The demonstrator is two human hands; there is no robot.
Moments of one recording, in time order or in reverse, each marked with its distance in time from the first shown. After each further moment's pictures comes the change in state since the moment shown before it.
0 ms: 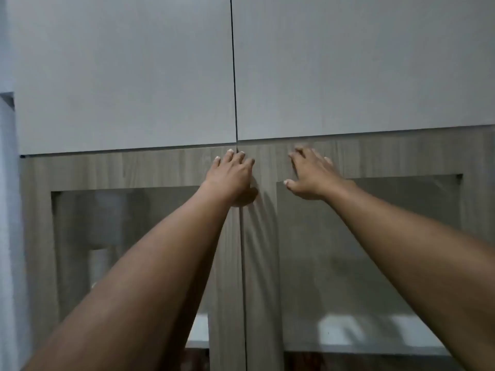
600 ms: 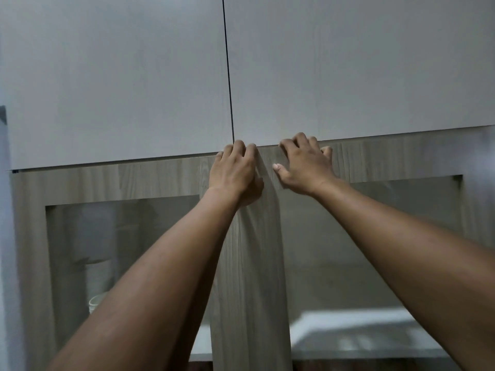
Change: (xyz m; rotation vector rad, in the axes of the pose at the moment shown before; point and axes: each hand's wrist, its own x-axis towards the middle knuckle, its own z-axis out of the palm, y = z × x) left_hand -0.002 0.016 -0.017 -0.097 0.310 -0.050; right_hand 0.002 -0.021 -0.019 -0.005 0.285 0.012
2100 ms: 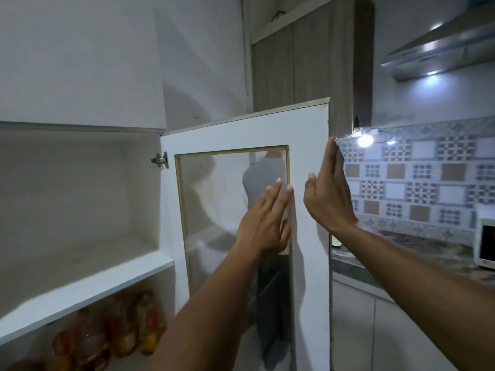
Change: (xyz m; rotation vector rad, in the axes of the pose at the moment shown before) left_hand -0.212 0.576 -0.153 -0.956 -0.052 0.704; right_hand -0.390 0.303 -0.437 -0.383 0.307 0.543
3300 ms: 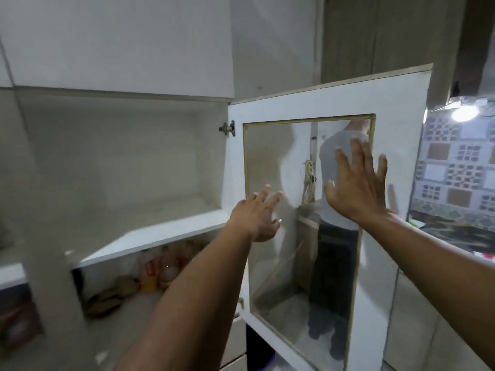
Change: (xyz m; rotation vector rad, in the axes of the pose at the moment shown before) left_hand -0.099 -0.070 -0.069 0.162 -0.471 -0.383; right_hand -0.036 -0.038 0.035 -0.359 -0.351 -0.155
